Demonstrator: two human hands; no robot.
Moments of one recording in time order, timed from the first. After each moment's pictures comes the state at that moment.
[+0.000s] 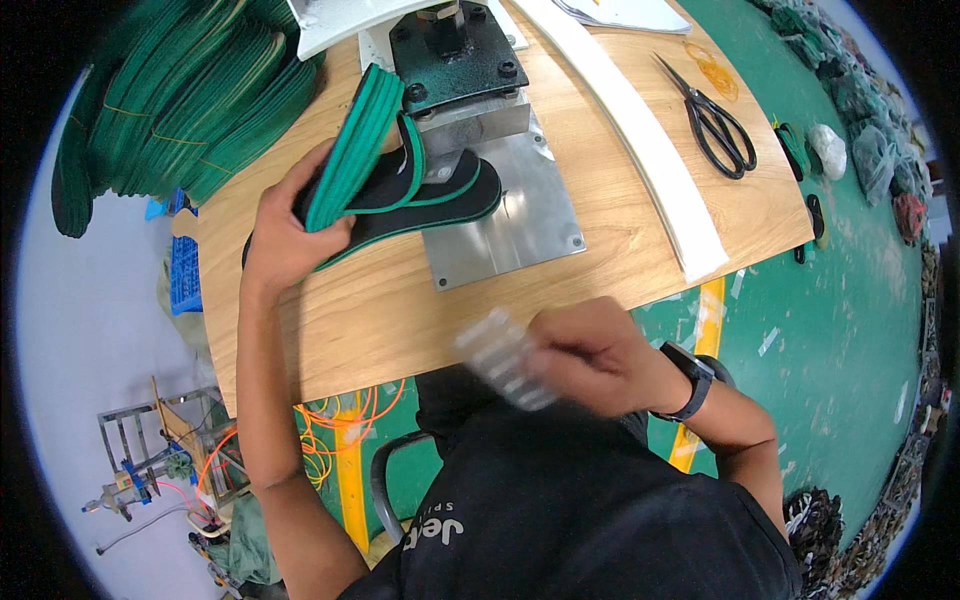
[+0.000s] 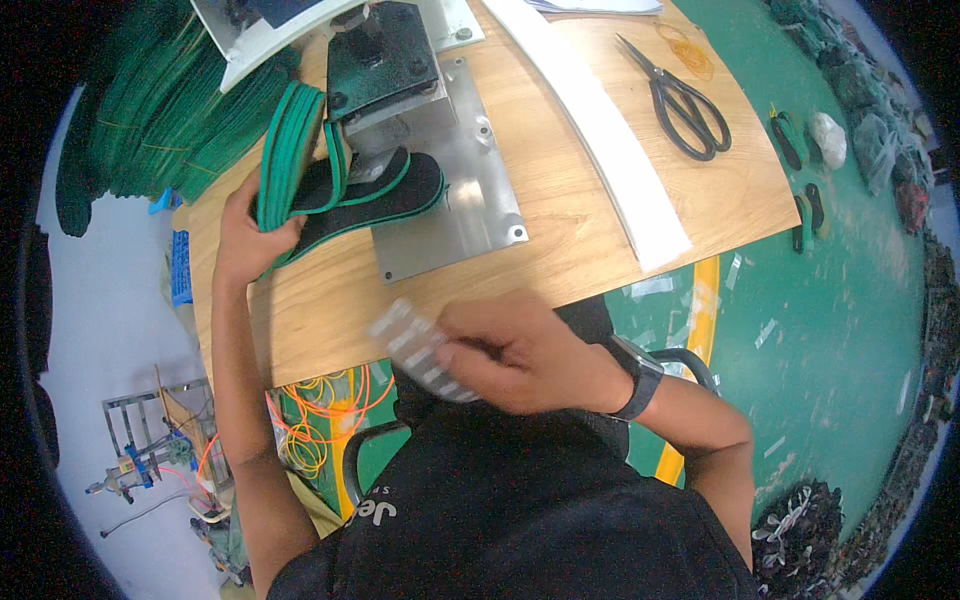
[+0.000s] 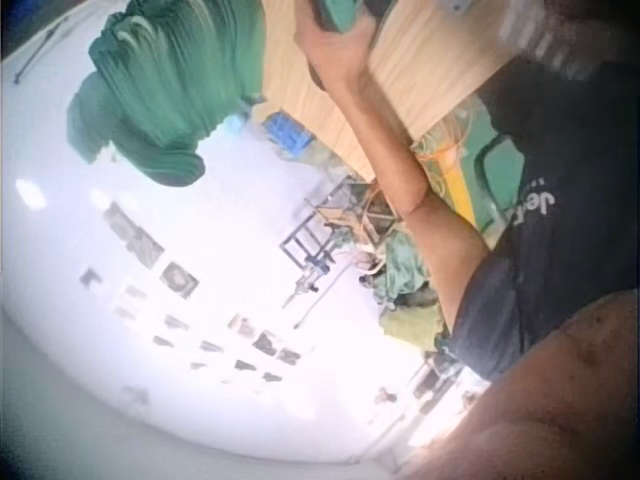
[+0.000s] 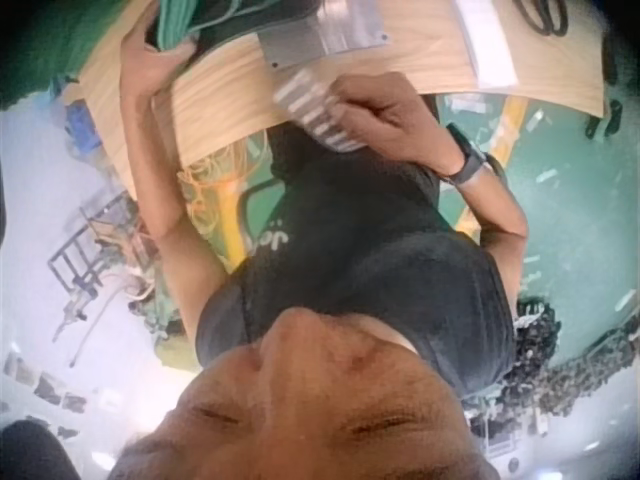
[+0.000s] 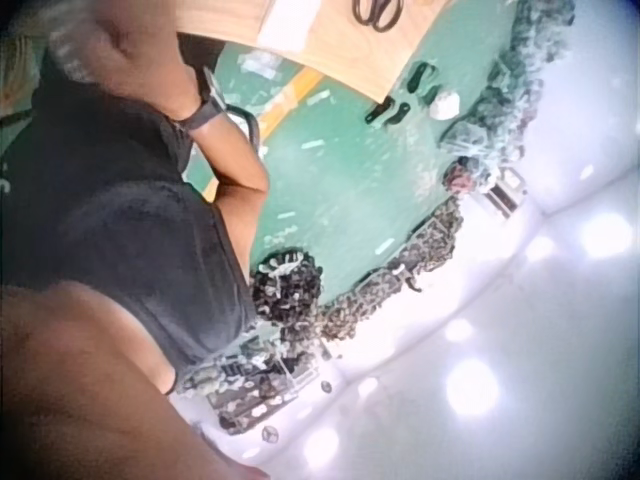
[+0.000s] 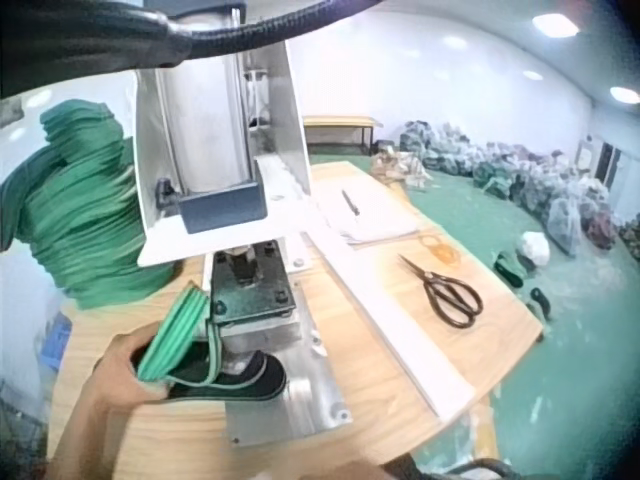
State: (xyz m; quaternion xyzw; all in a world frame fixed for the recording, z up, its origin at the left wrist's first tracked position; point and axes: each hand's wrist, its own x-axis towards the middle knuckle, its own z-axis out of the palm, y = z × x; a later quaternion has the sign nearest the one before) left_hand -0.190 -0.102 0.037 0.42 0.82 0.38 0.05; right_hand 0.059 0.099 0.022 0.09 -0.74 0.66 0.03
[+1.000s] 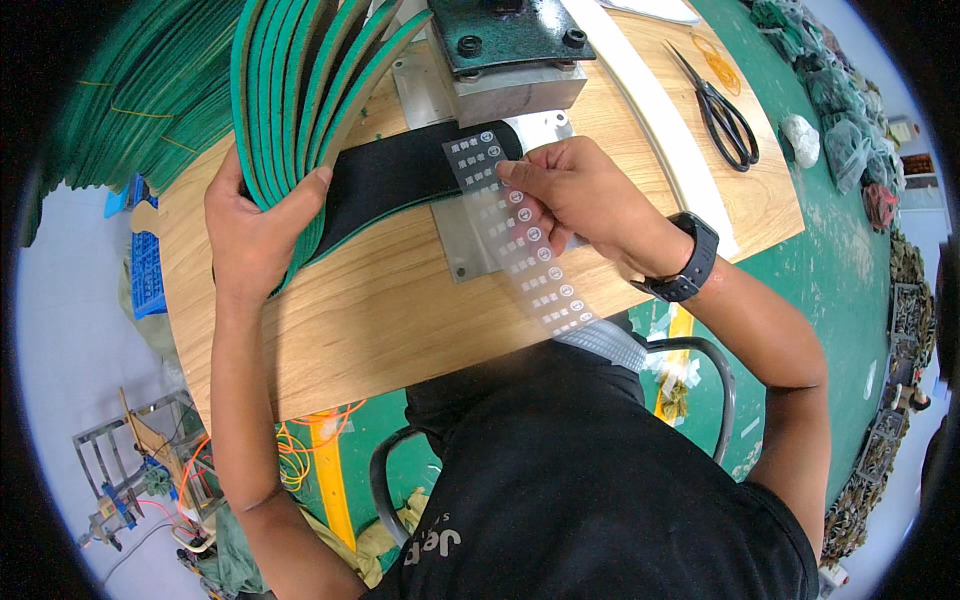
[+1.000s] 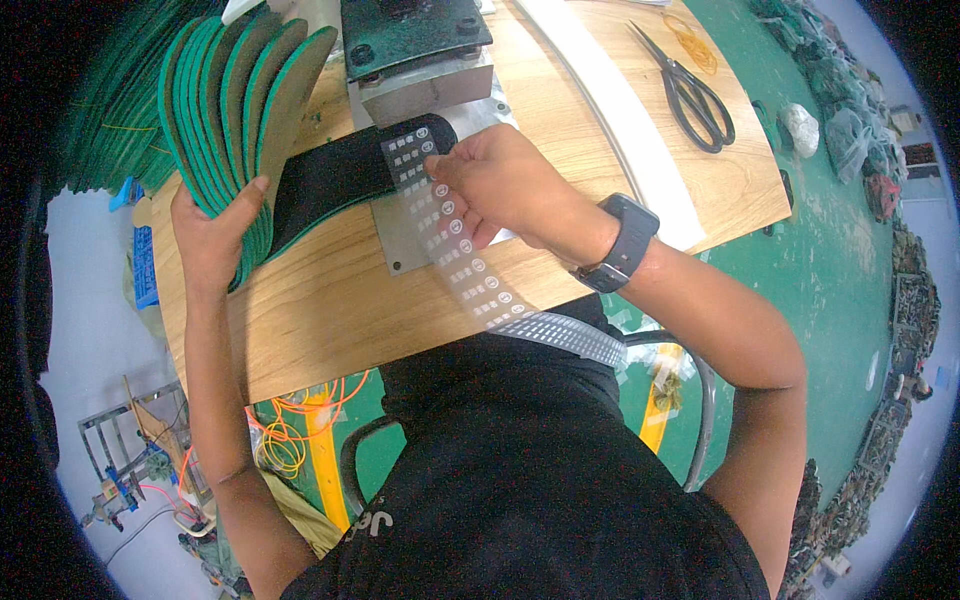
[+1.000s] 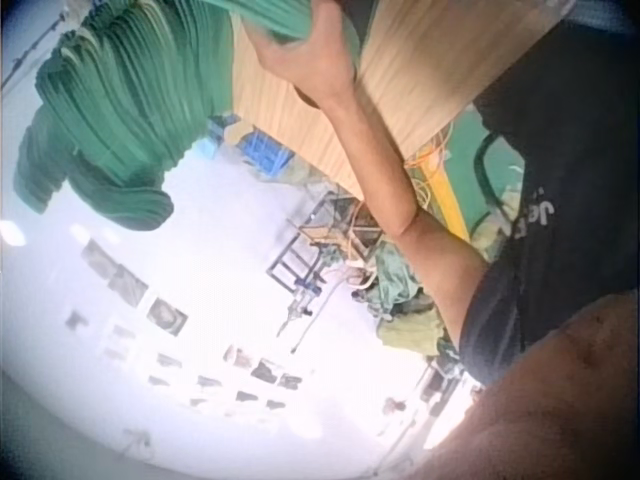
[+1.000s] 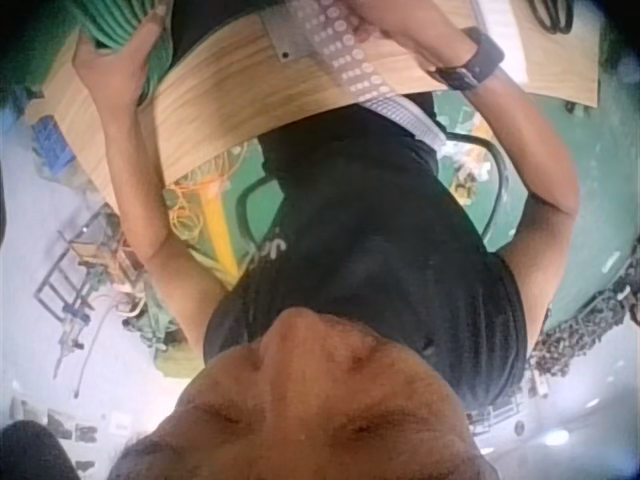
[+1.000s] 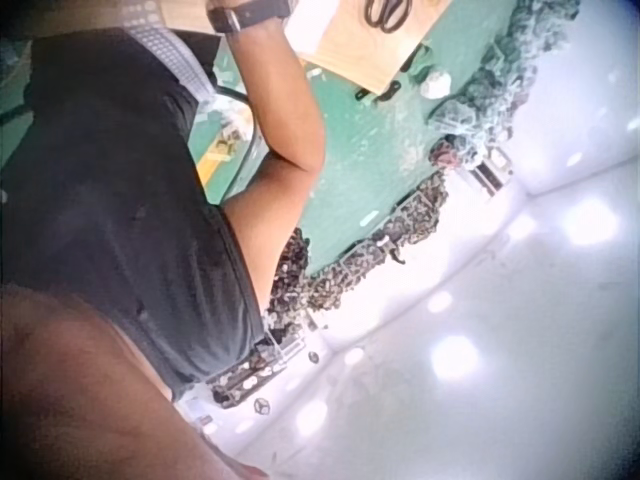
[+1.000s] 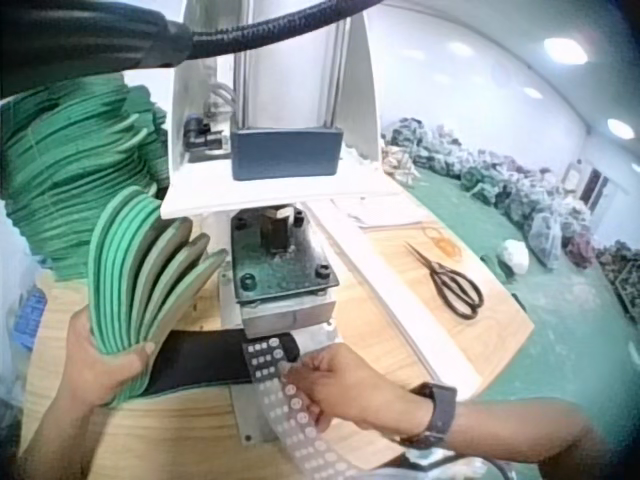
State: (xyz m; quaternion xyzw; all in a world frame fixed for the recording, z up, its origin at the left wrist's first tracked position) left_hand -0.194 -0.119 0.027 0.28 0.79 0.54 0.04; right_hand -0.053 0.114 0.013 -0.23 -0.70 0.67 -0.08
